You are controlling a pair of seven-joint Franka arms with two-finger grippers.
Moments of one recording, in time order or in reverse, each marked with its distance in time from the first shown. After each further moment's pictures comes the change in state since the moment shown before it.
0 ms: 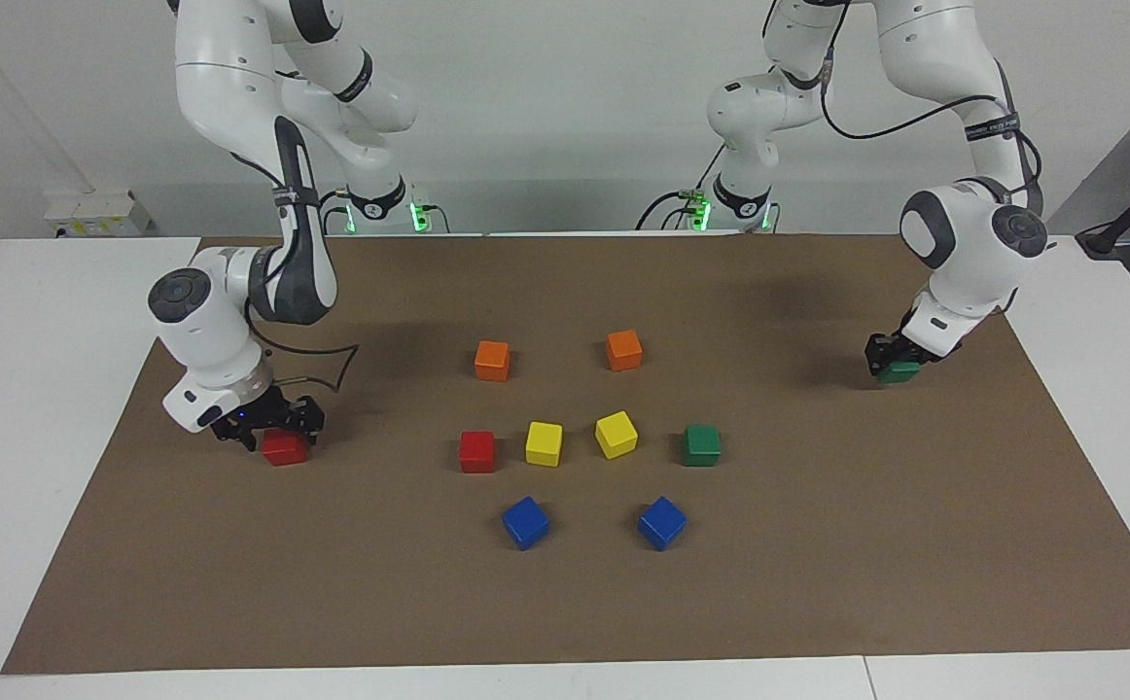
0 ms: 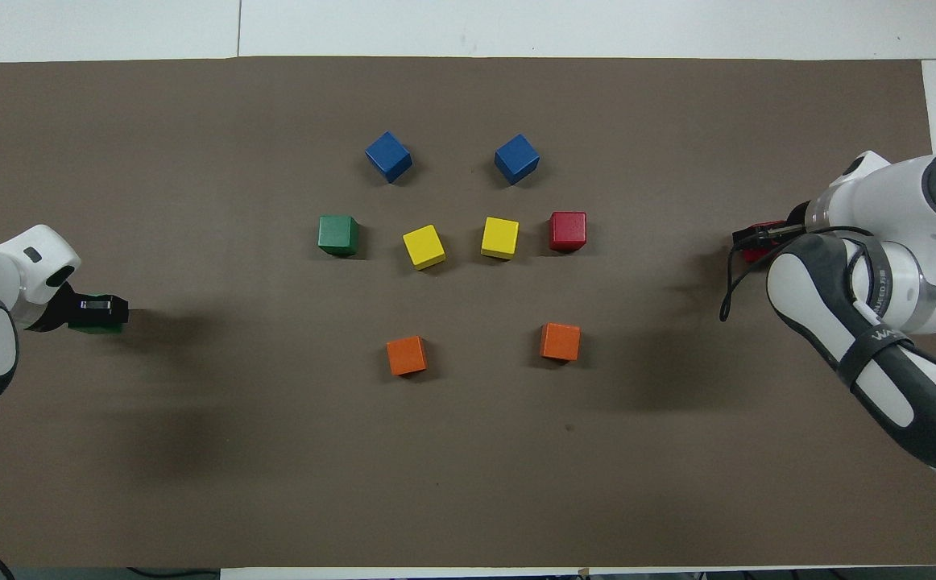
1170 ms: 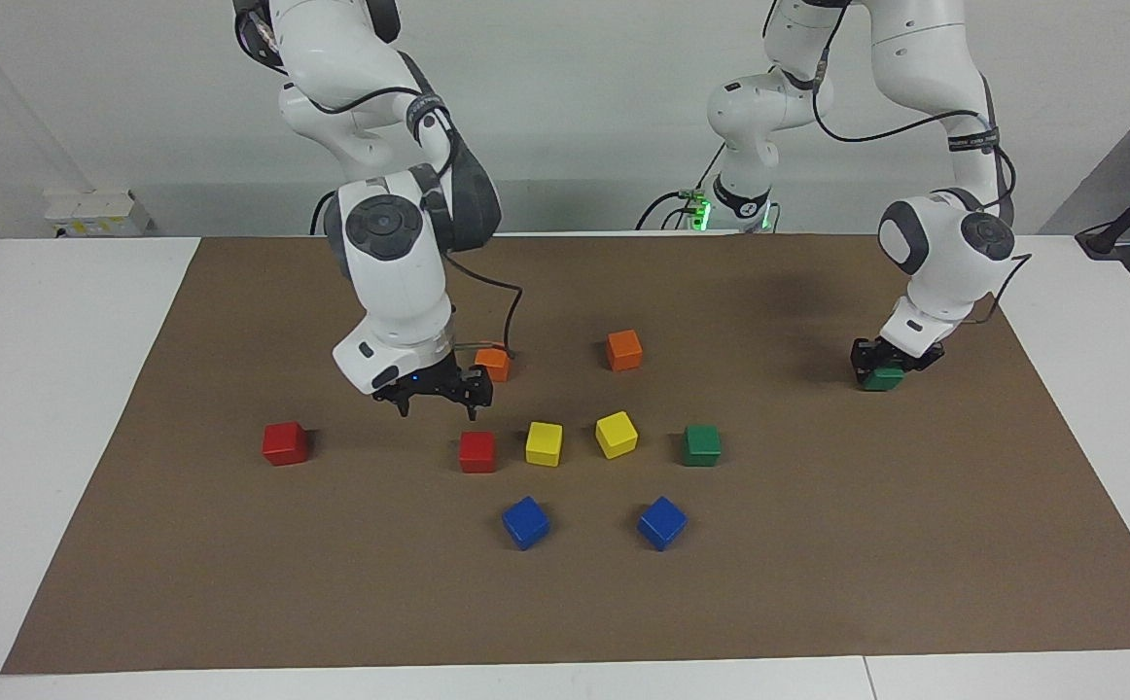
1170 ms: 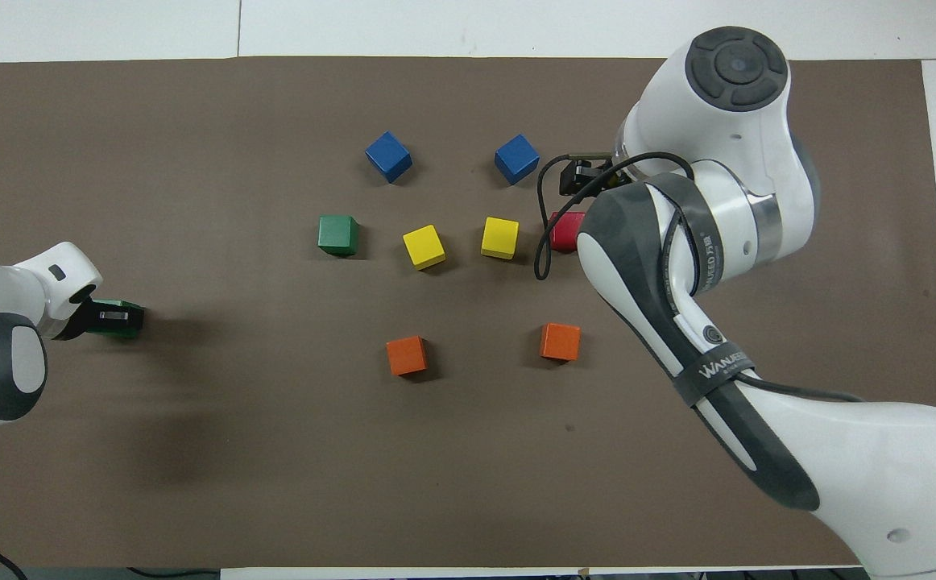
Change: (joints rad) left arm 0.000 0.007 -0.004 -0.090 0.000 0.154 0.063; right arm 0.413 0.114 0.014 0.526 -0.027 -0.466 0.633
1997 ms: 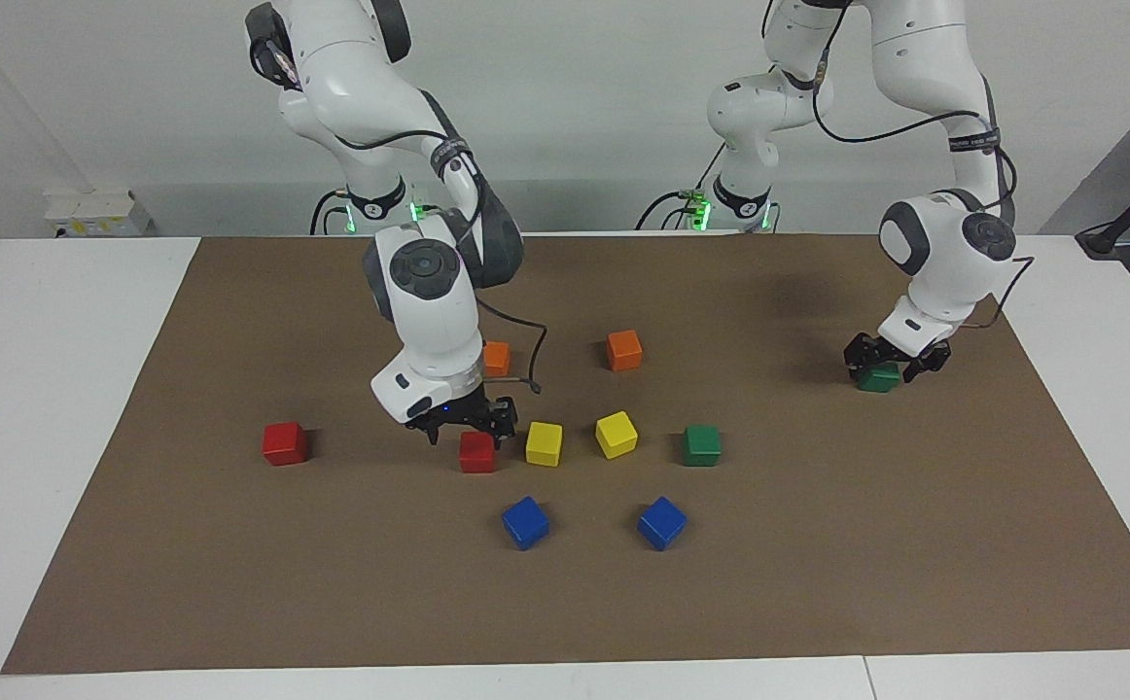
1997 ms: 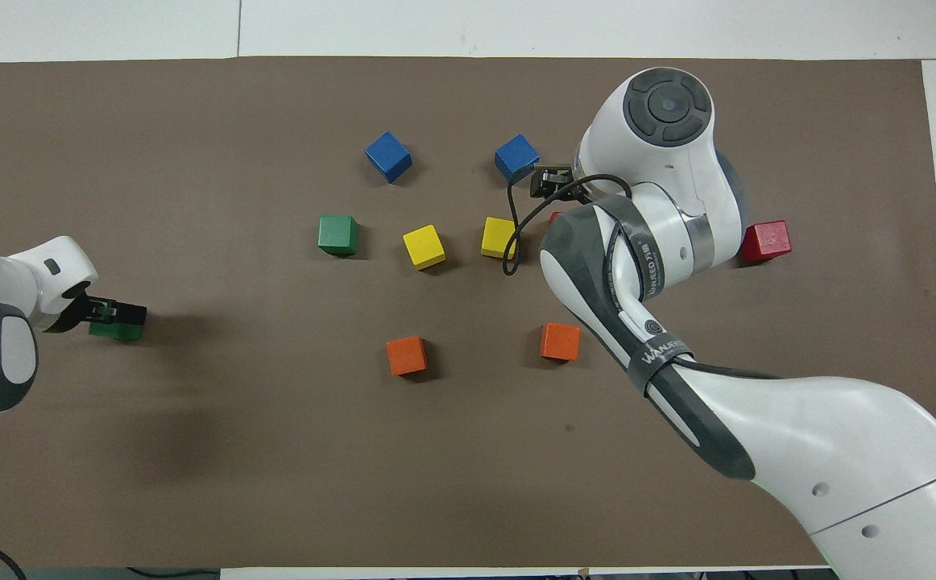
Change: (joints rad) left arm -0.002 0.001 -0.003 0.096 0.000 -0.109 0.073; right arm 0.031 0.061 -0.001 -0.059 -0.013 0.172 0.042
